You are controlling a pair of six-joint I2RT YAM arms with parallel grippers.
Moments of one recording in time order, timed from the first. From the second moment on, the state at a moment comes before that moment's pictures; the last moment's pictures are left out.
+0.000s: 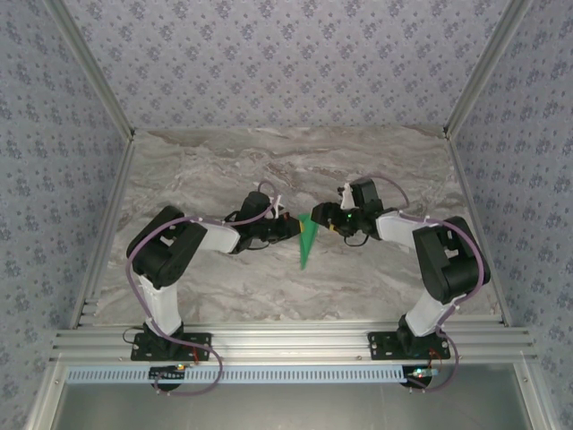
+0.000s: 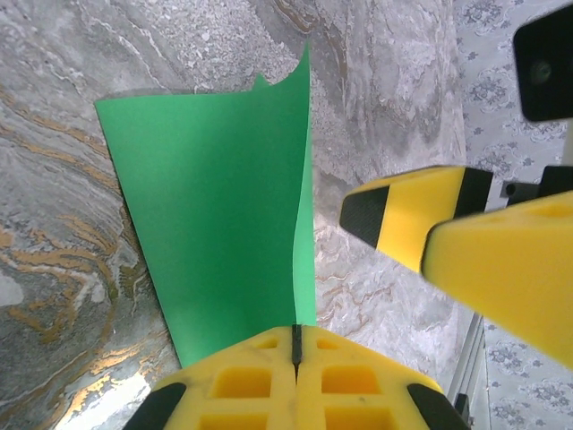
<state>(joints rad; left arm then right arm) -0.65 1.90 0.85 0.46 0.53 -0.91 0.34 1.68 0.82 0.03 -0.55 0.66</state>
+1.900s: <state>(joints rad) -0.63 1.99 0.92 0.38 0.56 -0.82 0.39 1.88 1.06 -0.18 -0.50 0.59</state>
